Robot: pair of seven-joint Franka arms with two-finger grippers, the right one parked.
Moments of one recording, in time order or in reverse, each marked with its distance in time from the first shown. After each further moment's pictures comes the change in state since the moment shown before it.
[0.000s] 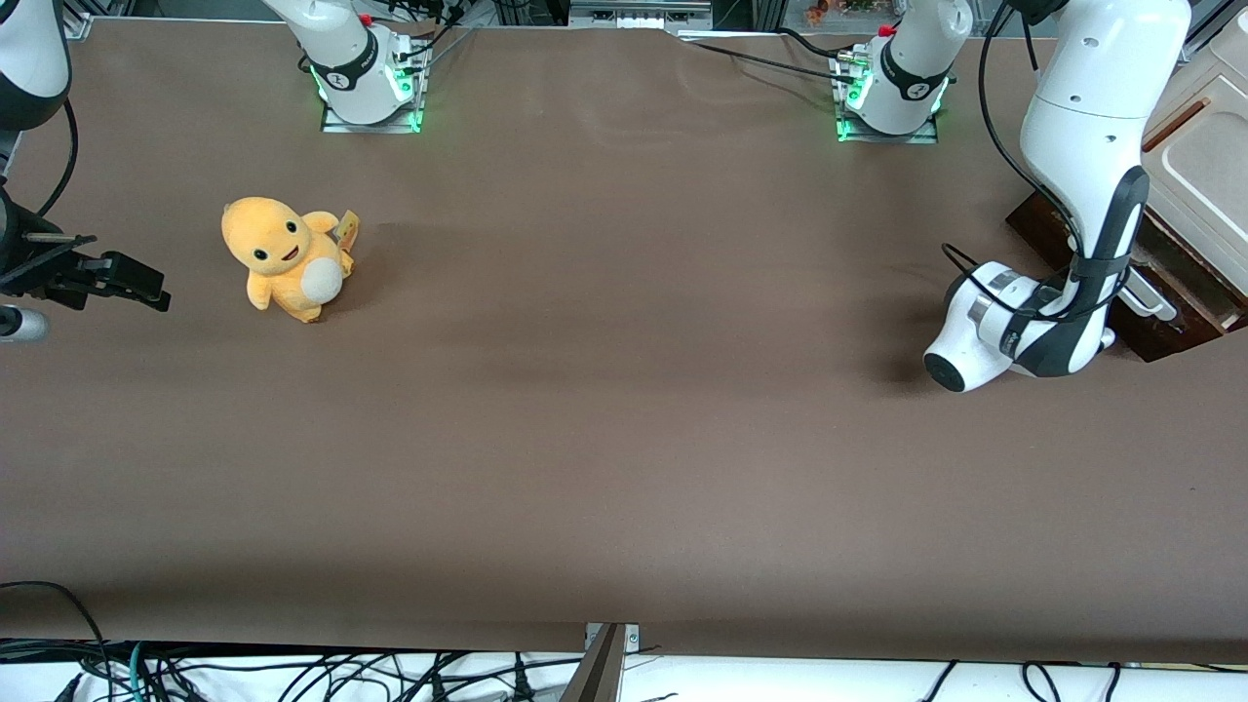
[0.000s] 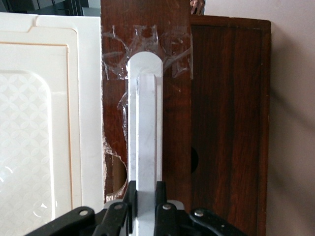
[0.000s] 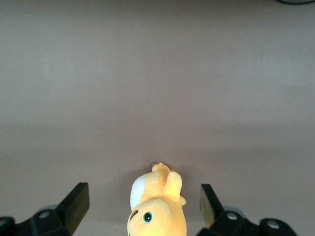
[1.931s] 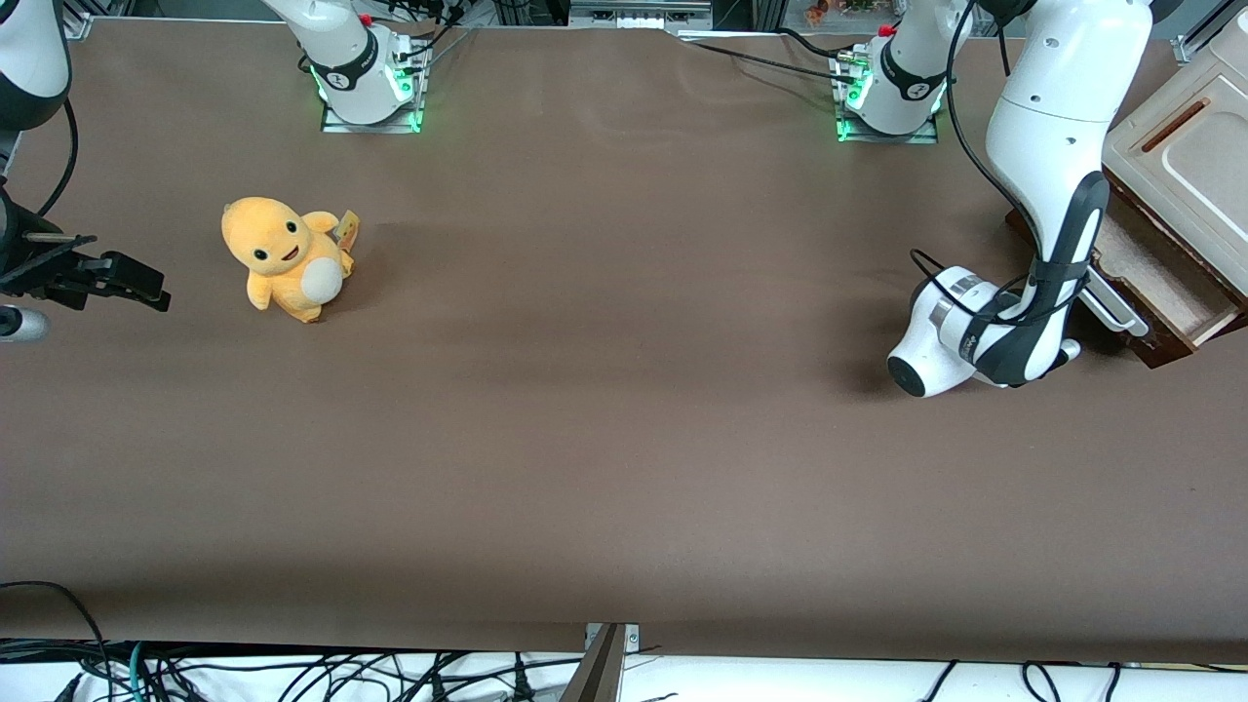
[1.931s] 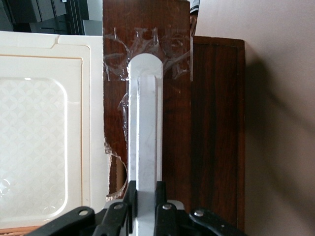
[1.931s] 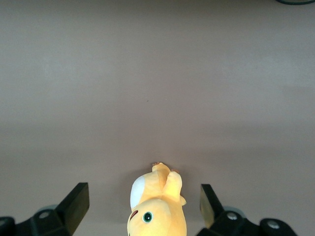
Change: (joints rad) arm -0.088 0.027 0.003 0.058 -0.033 -0.024 0.003
